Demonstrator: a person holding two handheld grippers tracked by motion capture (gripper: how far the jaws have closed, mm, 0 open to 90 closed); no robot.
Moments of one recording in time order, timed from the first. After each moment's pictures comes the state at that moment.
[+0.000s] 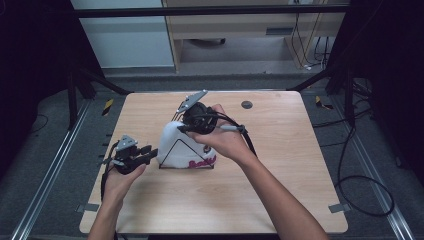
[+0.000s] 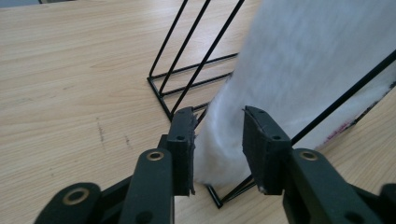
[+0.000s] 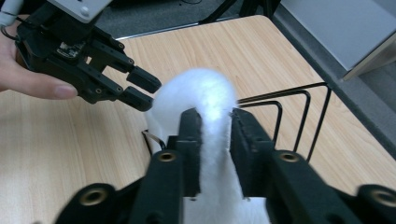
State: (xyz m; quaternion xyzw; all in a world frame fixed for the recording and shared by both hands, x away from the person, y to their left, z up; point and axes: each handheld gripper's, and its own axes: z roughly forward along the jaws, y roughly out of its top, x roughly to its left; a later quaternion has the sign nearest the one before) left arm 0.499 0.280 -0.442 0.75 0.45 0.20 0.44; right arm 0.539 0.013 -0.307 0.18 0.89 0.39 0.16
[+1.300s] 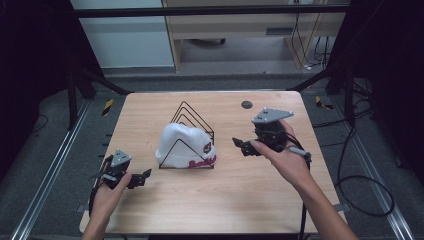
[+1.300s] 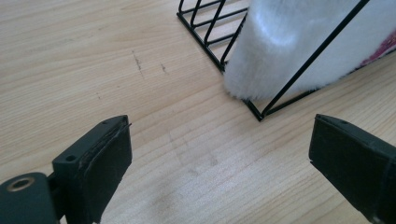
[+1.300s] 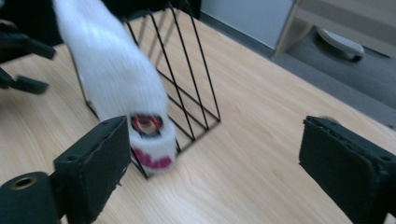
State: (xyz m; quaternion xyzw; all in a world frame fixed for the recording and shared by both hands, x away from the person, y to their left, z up) left arm 0.471 0.303 -0.470 0.79 0.44 0.23 0.36; right arm 0.493 -0.149 -0.336 0.33 0.81 0.43 0.22
